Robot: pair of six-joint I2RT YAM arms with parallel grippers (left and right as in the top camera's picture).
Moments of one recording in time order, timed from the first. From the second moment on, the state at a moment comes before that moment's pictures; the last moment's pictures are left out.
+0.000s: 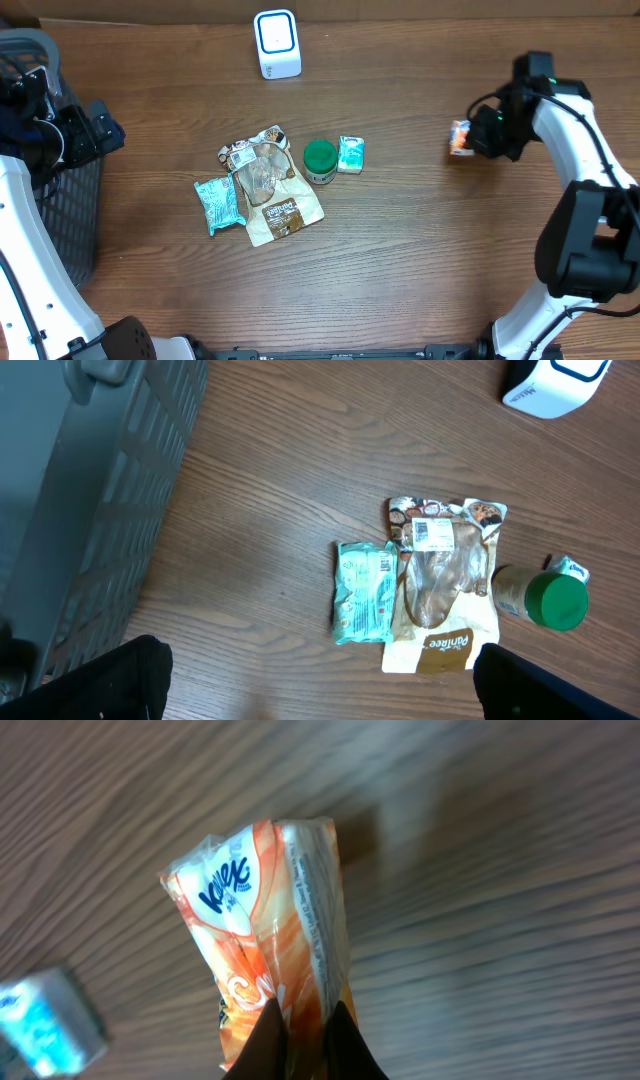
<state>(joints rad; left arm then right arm) 0.44 1.58 1.91 -1.50 0.22 -0.05 -0.16 1.94 1.48 -0.94 -0.24 0.35</state>
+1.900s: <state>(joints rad) 0.44 1.58 1.91 -1.51 0.22 -0.05 0.29 2.09 1.38 -0.58 -0.45 0.61</state>
